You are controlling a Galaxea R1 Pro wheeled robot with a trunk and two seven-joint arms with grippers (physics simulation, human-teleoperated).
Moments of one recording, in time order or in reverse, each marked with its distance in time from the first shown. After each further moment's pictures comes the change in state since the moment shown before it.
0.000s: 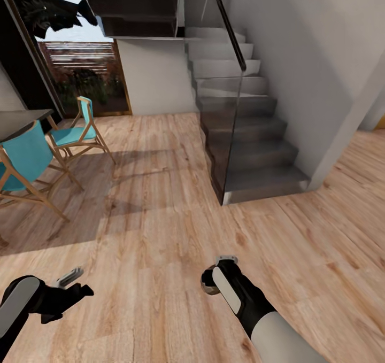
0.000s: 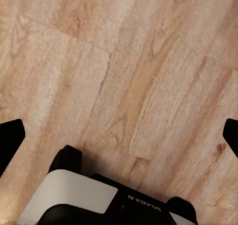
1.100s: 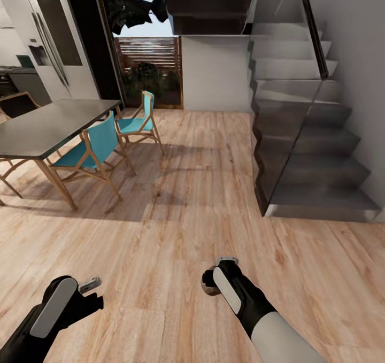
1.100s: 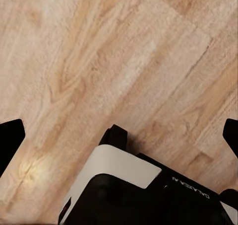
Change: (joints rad) left arm -0.017 -0.175 -0.055 0.005 -0.204 -0.005 0.225; right arm 0.000 0.000 -0.010 0.012 -0.001 -0.009 0.006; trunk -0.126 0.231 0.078
